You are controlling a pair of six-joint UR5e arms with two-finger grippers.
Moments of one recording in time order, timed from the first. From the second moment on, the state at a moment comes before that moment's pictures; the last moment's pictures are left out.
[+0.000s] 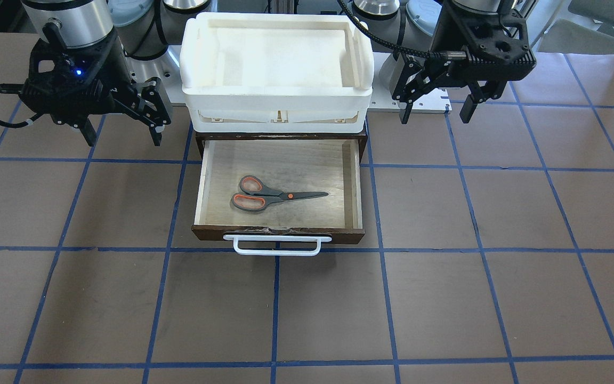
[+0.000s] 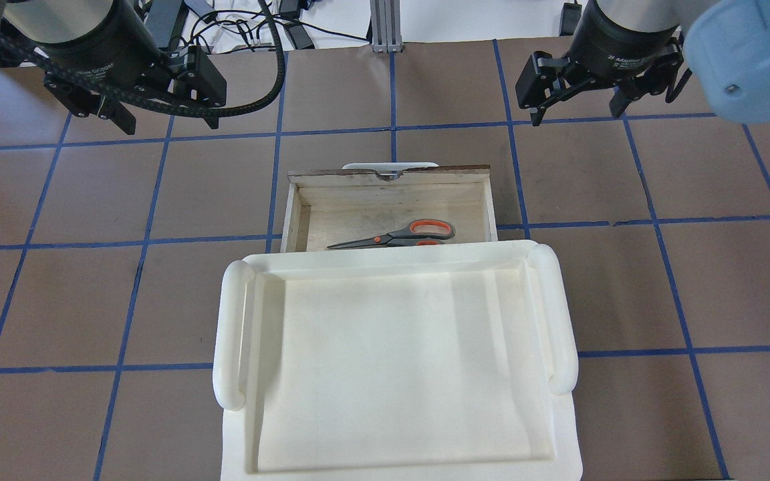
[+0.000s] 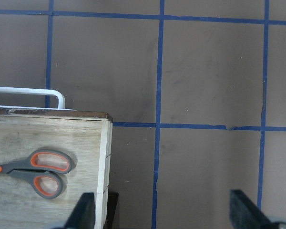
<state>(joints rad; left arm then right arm) -1.61 -1.53 -1.50 -1.54 1.59 -0.08 1.62 -1.57 1.53 -1.68 -1.60 0.01</state>
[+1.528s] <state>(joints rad) -1.86 -2.04 -1.39 -1.09 1.61 -0.38 1.62 -1.57 1.55 -1.66 -1.60 -0.04</state>
